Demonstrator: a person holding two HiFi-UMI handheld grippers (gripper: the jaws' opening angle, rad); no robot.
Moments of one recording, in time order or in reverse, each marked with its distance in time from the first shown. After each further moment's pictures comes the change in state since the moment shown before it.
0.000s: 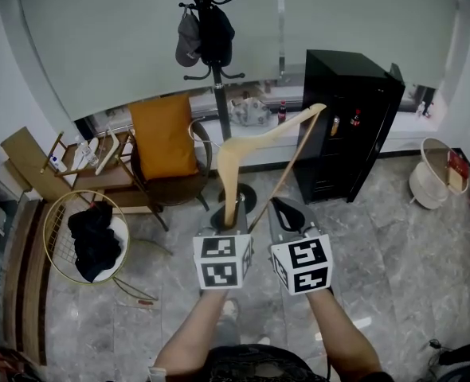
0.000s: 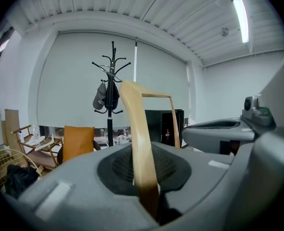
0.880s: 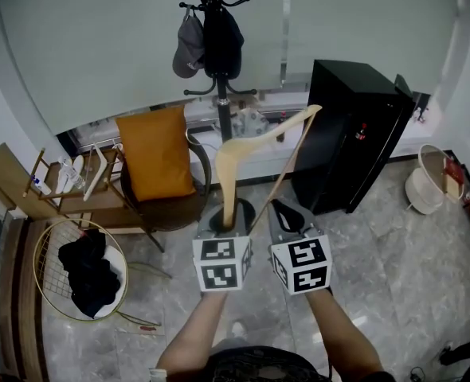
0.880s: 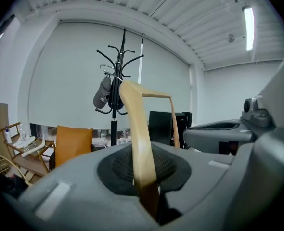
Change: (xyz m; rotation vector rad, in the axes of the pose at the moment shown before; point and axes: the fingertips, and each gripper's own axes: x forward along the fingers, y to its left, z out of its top) left arm 0.108 0.122 0.028 -0.027 -0.013 -0.058; right arm 0.159 -0.002 0.023 -0.006 0.051 -0.081
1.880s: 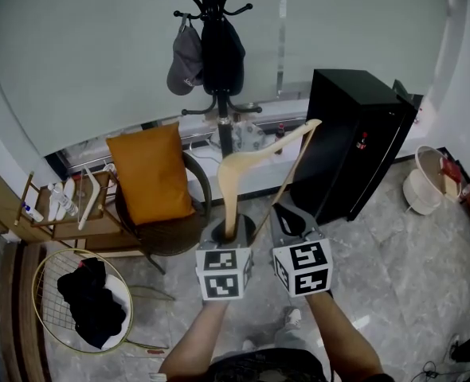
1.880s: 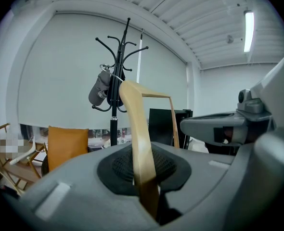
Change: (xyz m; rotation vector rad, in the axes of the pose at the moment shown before) left arm 0.066 0.059 0.002 0.023 0.020 -0.072; right arm 0.089 -0.009 0.016 0.017 -0.003 -0.080
